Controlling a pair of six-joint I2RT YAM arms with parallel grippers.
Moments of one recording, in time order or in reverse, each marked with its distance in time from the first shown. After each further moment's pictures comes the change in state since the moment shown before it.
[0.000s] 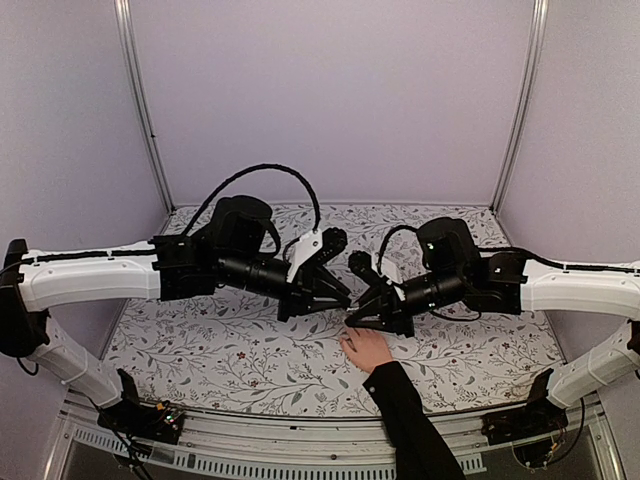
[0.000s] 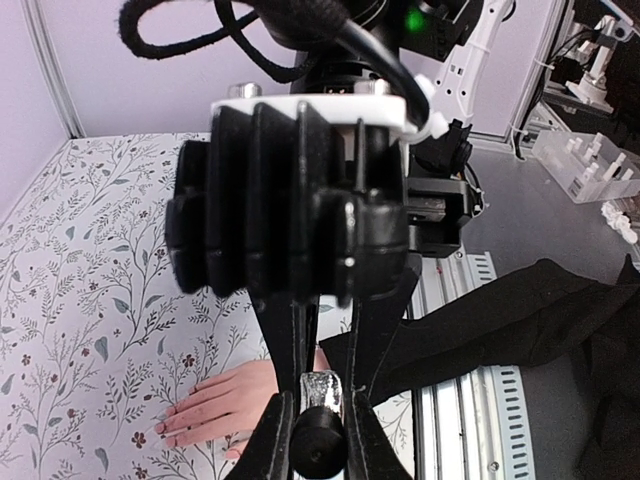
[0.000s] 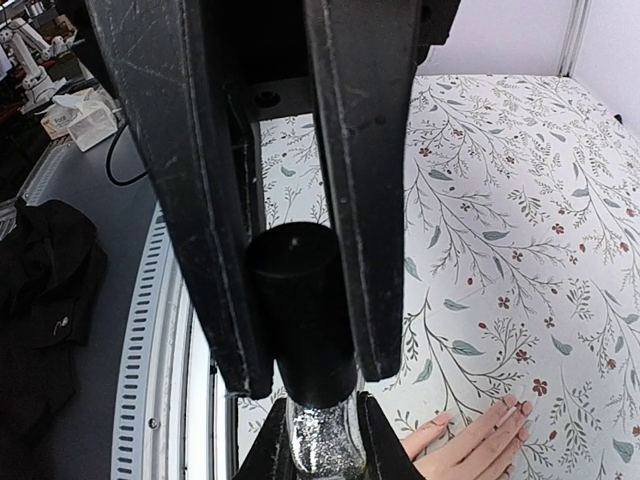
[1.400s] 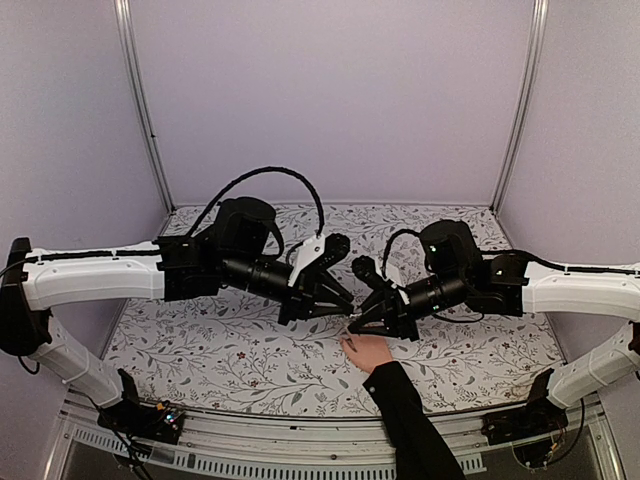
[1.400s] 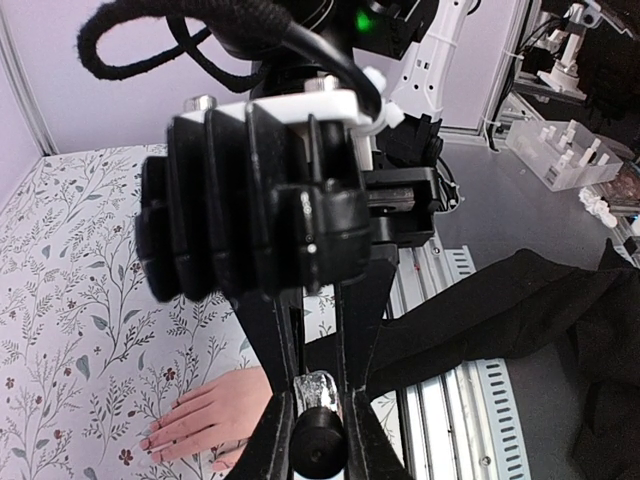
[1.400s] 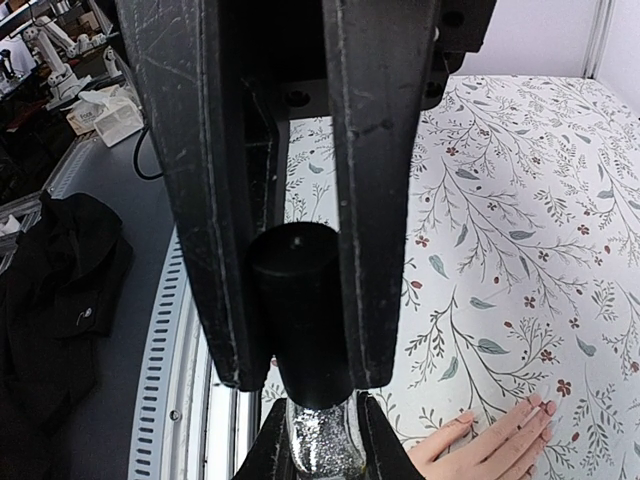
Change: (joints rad) left arm -0.003 0.018 0.003 0.011 0.071 0.034; right arm -0.005 -0.013 -0.023 0.003 -0.084 0.000
